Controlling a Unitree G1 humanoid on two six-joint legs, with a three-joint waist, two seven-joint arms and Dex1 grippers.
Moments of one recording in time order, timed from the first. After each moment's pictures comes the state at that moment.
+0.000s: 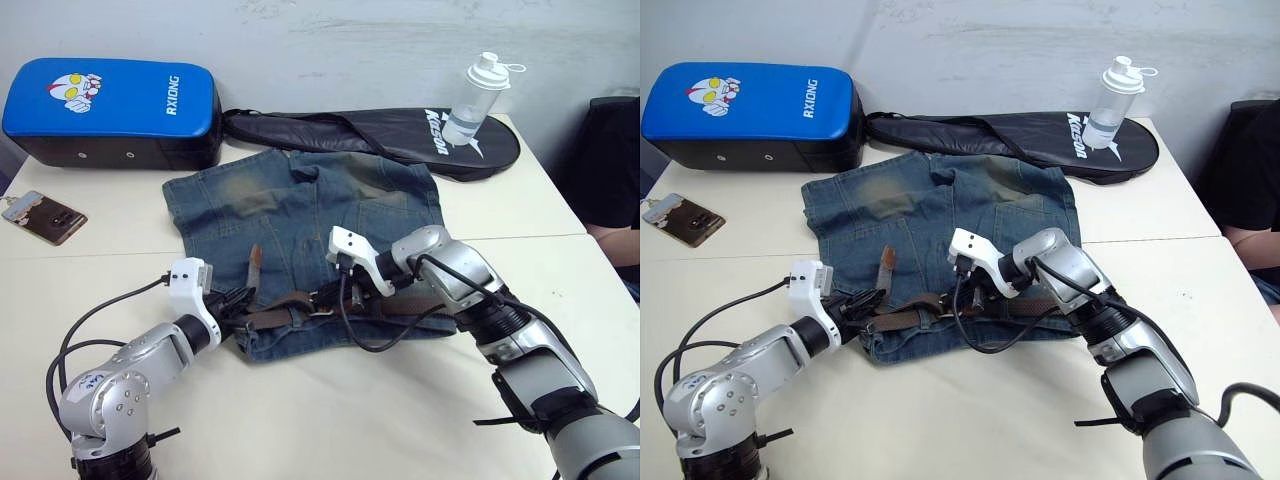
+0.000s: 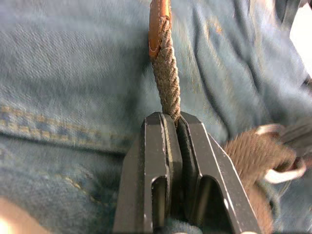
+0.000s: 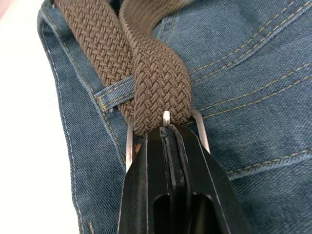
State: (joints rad) left arm -0.08 0.32 0.29 -0.59 -0.69 1.12 -0.09; right arm -0.88 -0.43 0.50 0.15 0.19 0.80 1.25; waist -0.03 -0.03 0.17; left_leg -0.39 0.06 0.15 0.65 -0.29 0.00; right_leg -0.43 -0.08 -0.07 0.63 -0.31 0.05
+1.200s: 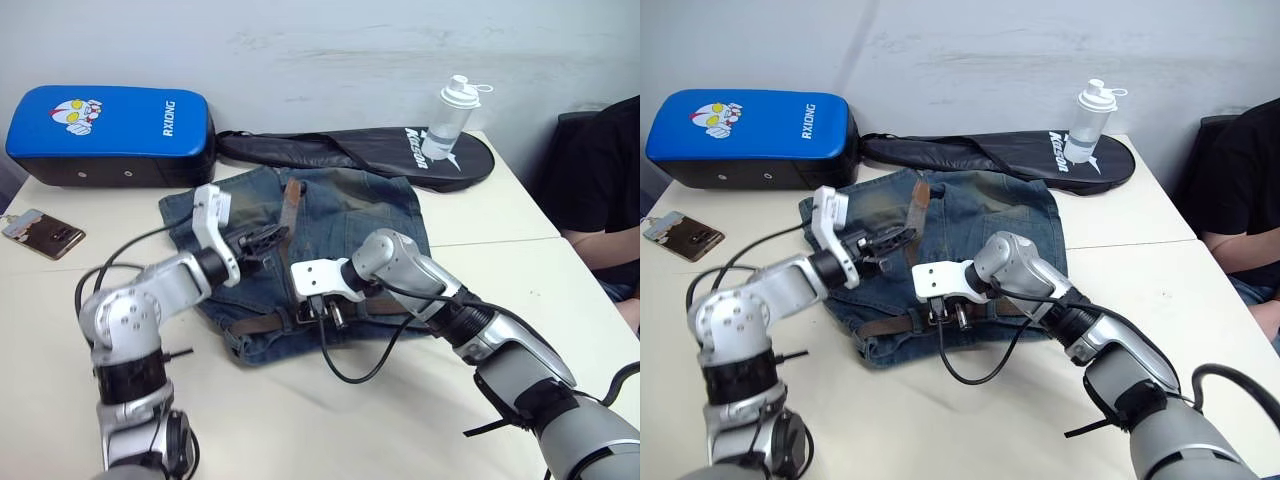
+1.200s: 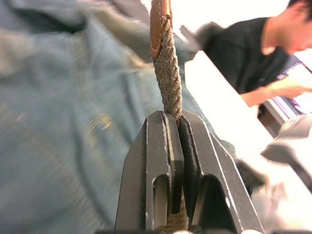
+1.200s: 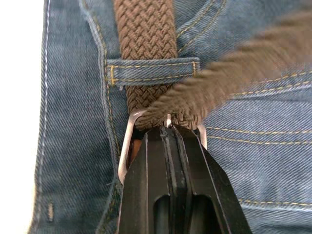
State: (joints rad) left arm -1.07 0.31 0.00 0.42 -0.67 1.06 -0.52; right arm -0.93 -0.39 0.71 0.25 -0.22 0.26 1.30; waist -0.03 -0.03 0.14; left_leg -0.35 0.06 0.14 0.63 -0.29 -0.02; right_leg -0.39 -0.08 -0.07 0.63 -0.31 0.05
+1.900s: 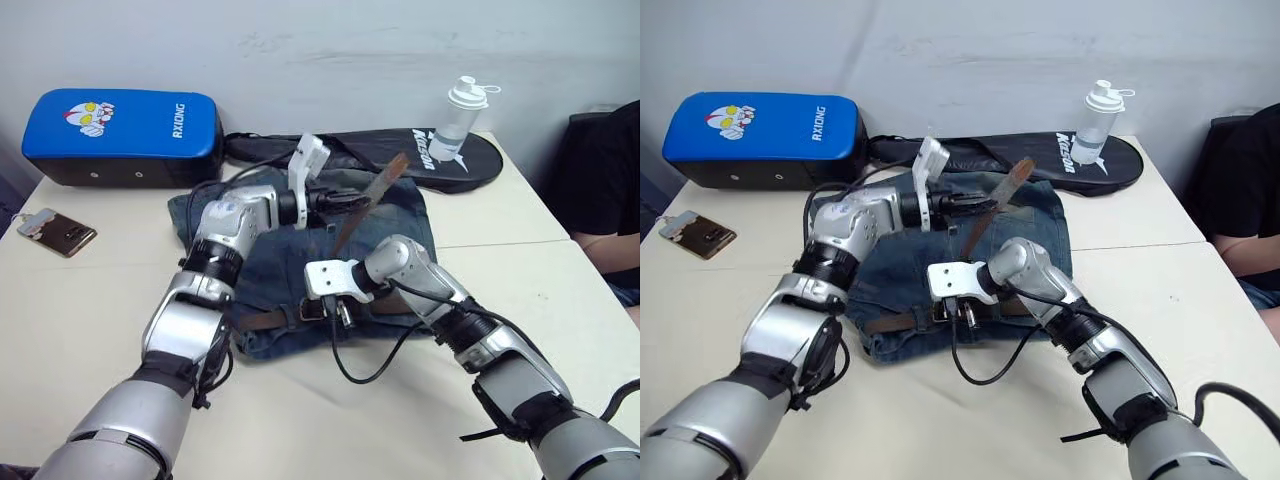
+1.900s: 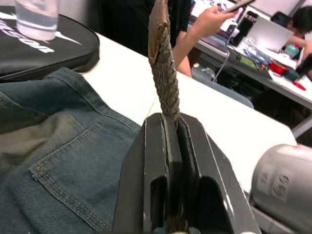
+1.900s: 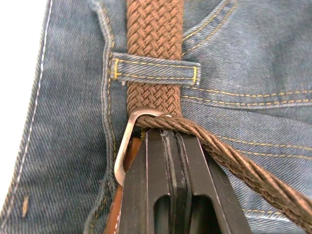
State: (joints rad) left arm -0.91 0.24 -0.08 0.53 -0.41 0.55 -0.86; right arm -0.78 -0.34 0.50 0.29 -0.11 0.30 1.28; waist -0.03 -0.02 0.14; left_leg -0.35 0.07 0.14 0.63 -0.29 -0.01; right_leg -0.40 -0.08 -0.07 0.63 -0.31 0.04
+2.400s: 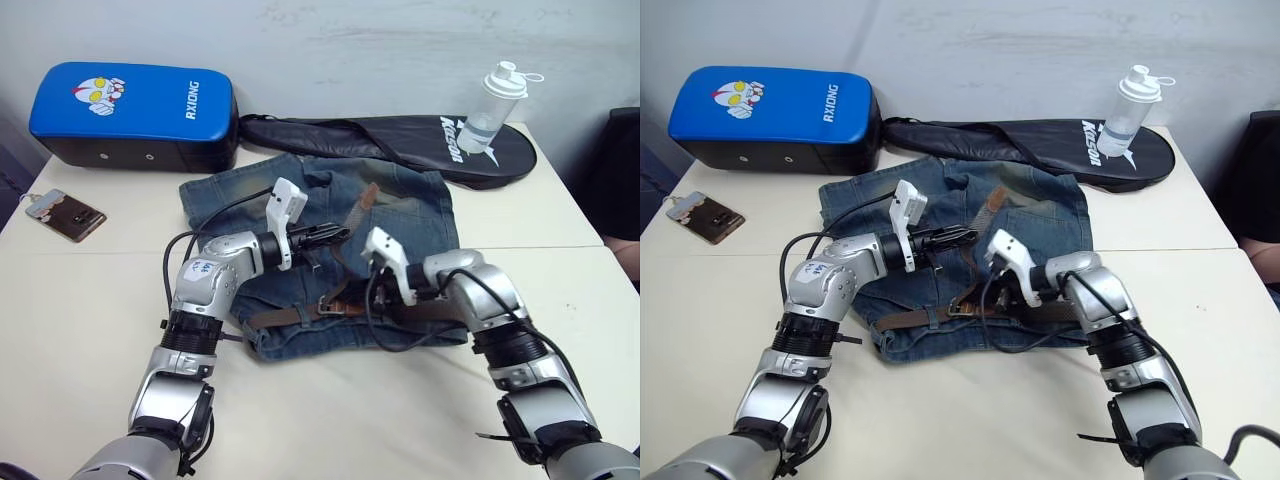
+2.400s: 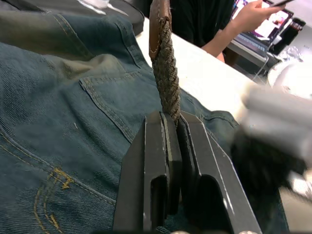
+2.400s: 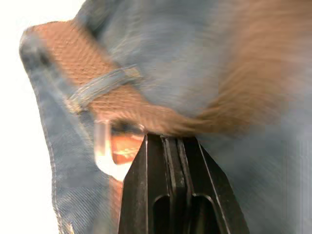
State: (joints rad) left arm -0.72 0.25 -0.04 0.16 -0.43 0.68 -0.72; right arm -0.68 -0.42 0.18 0.12 0.17 0.85 1.19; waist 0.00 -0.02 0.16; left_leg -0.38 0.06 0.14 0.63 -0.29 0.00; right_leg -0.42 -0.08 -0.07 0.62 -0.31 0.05
